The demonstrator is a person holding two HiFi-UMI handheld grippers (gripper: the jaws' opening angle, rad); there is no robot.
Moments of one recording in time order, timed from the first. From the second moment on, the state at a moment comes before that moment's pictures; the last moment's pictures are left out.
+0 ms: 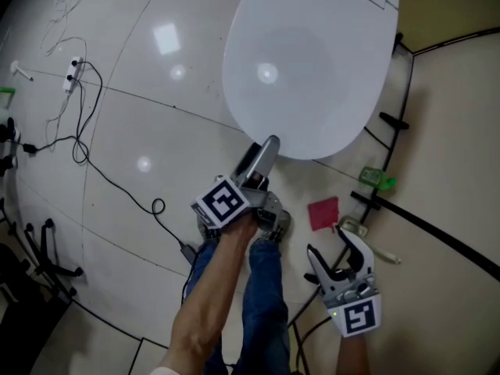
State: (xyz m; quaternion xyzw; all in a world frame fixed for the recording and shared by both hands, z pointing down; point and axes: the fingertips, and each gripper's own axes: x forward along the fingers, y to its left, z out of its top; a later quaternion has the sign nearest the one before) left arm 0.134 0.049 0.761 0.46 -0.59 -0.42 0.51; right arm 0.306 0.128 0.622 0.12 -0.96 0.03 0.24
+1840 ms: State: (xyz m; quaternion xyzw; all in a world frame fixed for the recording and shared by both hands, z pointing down) left arm 0.093 0.017 0.460 0.62 -0.47 -0.42 0.47; right arm 0.184 -0.058 0.477 0.17 -0.80 -0.51 0.28
